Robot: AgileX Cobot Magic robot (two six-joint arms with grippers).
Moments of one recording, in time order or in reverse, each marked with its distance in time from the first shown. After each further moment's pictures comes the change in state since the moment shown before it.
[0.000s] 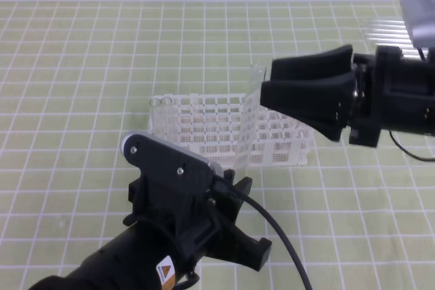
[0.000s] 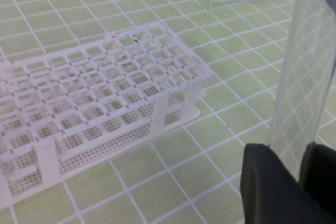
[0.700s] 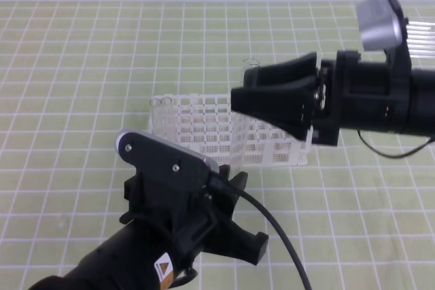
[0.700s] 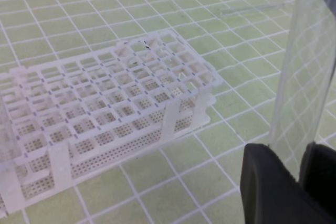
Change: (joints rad) left arm 0.000 -0.002 0.000 0.020 0.035 -0.005; right arm 0.074 0.078 -0.067 0.002 -0.047 -0.001
